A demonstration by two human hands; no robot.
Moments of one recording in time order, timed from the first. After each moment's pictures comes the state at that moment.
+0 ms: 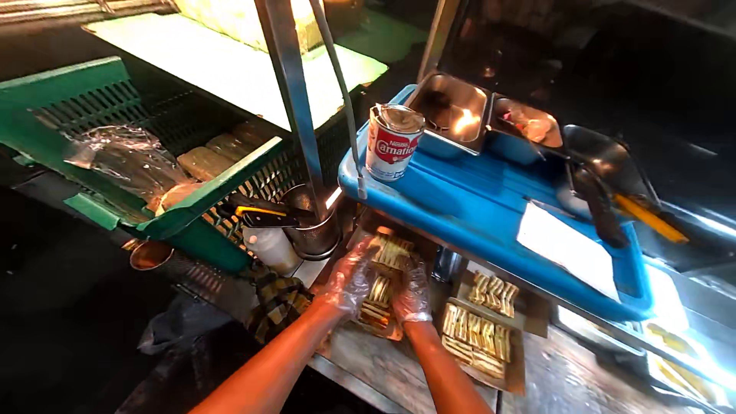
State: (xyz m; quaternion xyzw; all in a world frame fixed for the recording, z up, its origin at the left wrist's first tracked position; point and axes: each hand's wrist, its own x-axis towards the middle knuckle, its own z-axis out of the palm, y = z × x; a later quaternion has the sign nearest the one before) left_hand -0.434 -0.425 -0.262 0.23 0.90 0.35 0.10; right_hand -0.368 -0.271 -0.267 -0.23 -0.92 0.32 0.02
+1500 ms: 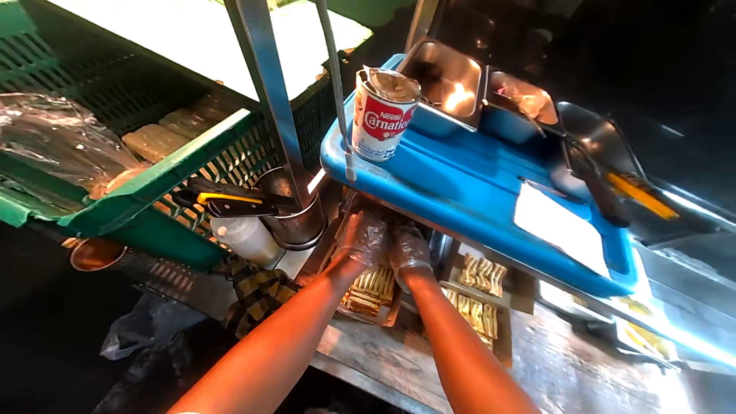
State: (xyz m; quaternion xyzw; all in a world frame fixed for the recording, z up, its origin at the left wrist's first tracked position) left_hand -0.476 -0.356 -0.255 0.27 0.94 0.14 0.13; right_hand -0.423 -0.248 -0.229 -0.21 -0.96 0.16 -0.12
